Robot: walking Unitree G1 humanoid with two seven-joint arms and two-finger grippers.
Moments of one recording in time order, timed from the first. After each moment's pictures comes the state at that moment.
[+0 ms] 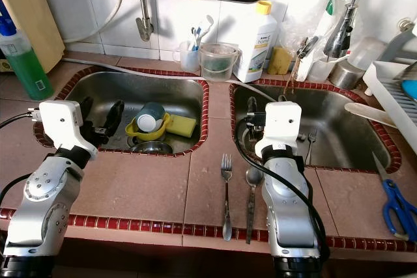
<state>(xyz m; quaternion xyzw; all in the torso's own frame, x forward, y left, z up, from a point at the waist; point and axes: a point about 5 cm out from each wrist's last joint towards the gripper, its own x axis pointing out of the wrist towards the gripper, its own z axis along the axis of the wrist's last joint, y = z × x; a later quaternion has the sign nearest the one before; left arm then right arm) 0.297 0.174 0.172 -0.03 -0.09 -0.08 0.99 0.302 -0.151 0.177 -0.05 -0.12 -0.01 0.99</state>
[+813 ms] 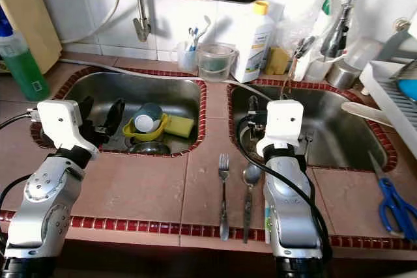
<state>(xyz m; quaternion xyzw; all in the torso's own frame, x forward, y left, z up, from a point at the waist) 0.295 0.171 0.174 -0.04 -0.10 -0.09 0.99 0.300 -0.152 0.177 -0.05 -0.11 -0.01 0.99</state>
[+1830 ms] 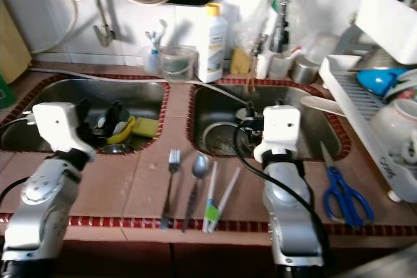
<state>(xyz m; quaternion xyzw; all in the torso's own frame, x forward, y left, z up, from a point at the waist) 0.294 0.160 0.172 -0.05 -0.09 -0.11 0.99 0.293 -0.162 0.173 -0.06 -0.10 -0.02 0.99</state>
